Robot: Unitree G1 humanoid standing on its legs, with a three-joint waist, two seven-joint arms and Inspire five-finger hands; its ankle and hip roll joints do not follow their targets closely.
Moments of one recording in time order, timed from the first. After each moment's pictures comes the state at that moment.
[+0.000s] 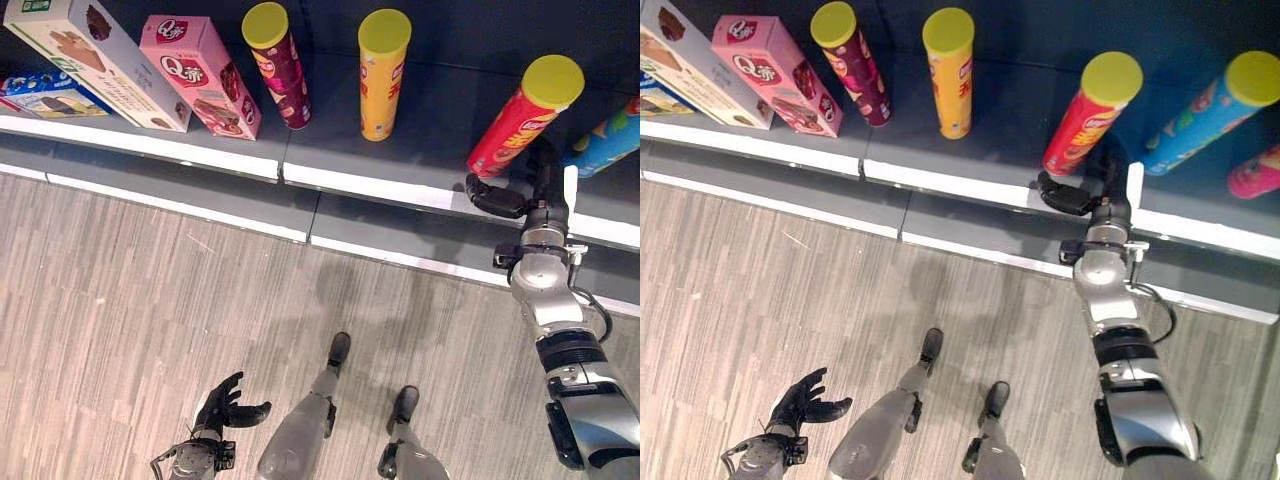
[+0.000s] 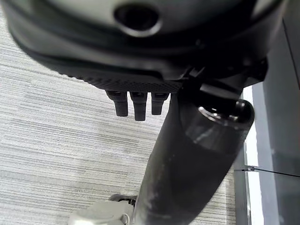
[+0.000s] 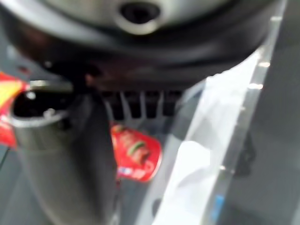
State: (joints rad) left arm 0.10 0.30 -0.18 0.70 -0.26 -0.11 0.10; right arm -0.69 -0.61 0.09 0.62 0.19 -0.10 -0.38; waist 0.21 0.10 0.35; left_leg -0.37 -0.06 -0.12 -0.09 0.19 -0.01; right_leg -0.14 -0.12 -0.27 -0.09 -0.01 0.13
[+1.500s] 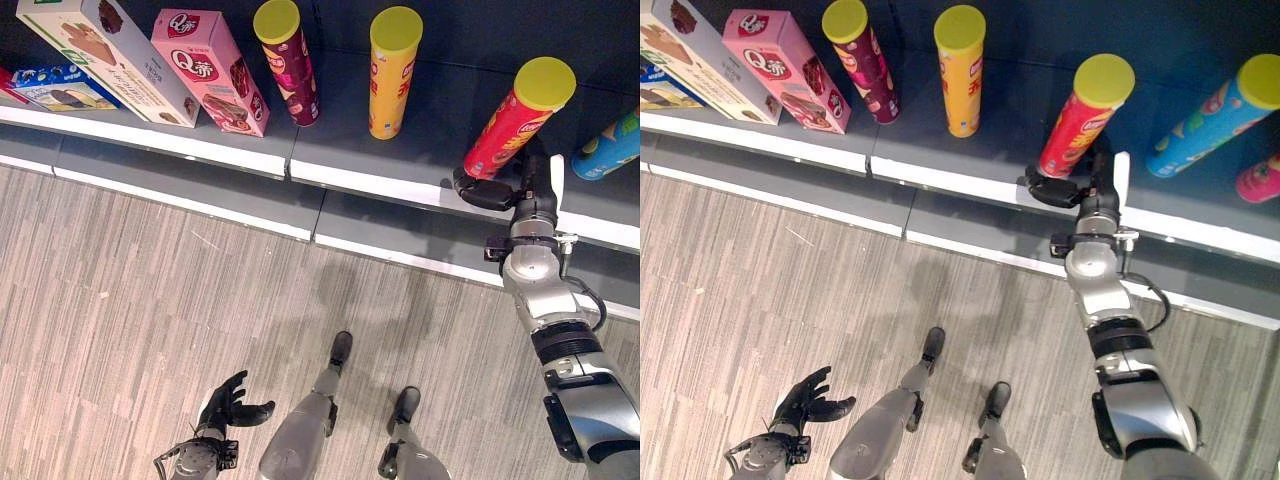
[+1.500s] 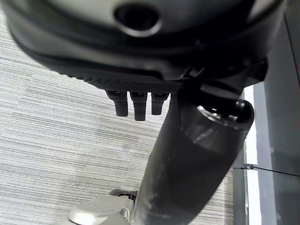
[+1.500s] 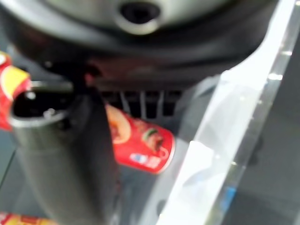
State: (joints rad) left arm 0.10 0.30 -0.20 0.70 -0.28 -0.11 0.10; right arm -0.72 -0.61 0.15 0.62 0.20 -0.09 -0.38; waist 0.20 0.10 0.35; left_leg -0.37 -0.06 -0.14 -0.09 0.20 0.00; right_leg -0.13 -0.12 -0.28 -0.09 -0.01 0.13
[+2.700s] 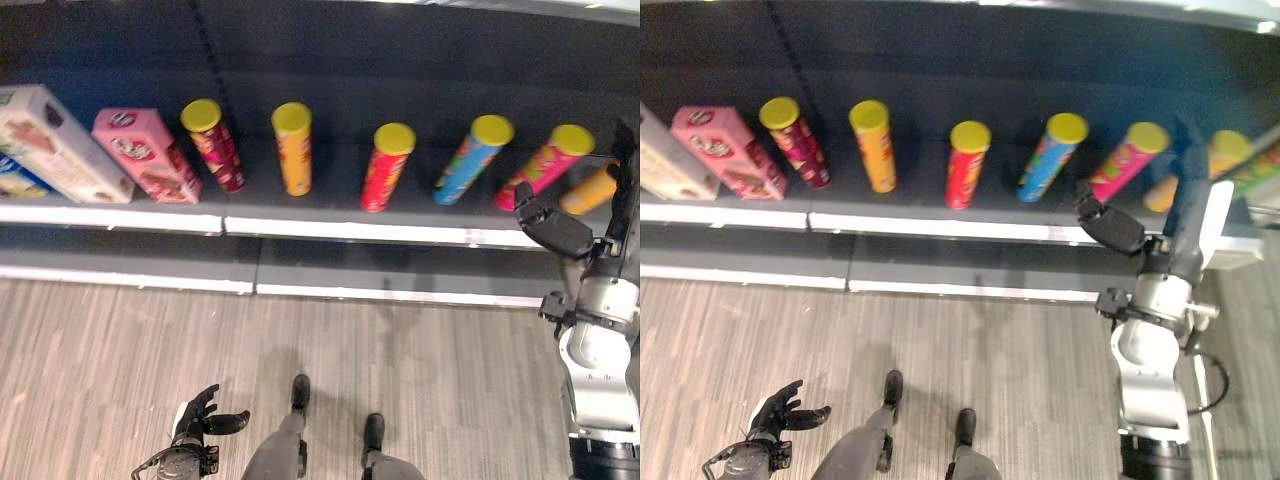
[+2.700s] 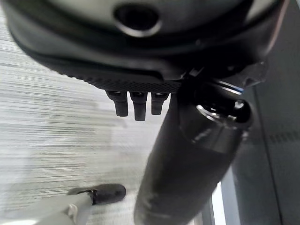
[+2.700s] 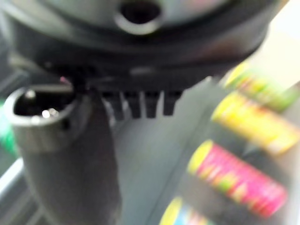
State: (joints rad) left arm 0.11 0.29 -0.03 0.79 -0.19 -0.06 0.12; right arm -0.01 -0.44 -0.31 -0.17 -0.01 -0.12 -0.34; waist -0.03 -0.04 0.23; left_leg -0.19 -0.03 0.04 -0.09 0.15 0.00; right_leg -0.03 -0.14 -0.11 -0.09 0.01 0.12
